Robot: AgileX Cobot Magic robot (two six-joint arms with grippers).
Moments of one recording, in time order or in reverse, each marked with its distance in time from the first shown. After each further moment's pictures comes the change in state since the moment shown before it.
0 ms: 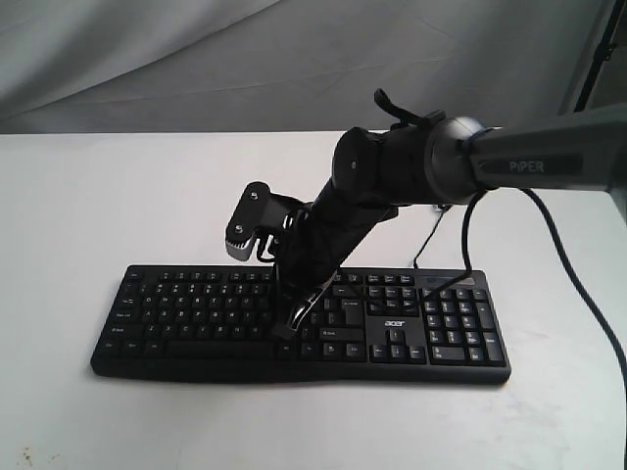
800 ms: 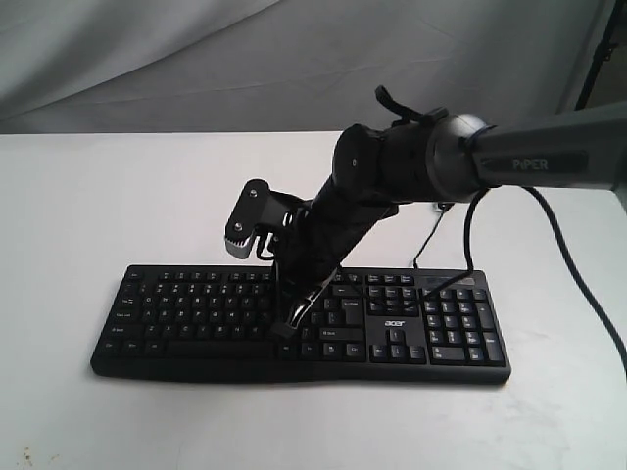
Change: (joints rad) left arm 0.000 0.000 0.000 0.000 0.000 0.000; right arm 0.000 -0.011 0.000 0.002 0.000 -0.004
